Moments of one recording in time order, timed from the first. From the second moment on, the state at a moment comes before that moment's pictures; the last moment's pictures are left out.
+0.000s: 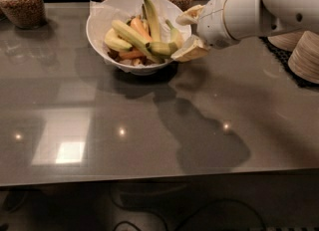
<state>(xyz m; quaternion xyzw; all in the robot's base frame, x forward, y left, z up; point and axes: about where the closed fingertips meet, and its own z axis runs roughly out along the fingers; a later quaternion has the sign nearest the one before) 0.620 -0.060 0.955 -0.65 0.59 -0.01 0.47</state>
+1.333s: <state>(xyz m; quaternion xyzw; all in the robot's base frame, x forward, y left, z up) 0.632 -0.029 0.935 -0.67 0.57 0.03 0.48</state>
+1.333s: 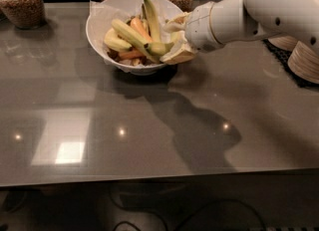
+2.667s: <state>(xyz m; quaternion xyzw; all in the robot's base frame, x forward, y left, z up) 0.629 -0.024 0.919 -0.67 0.58 0.04 0.47</state>
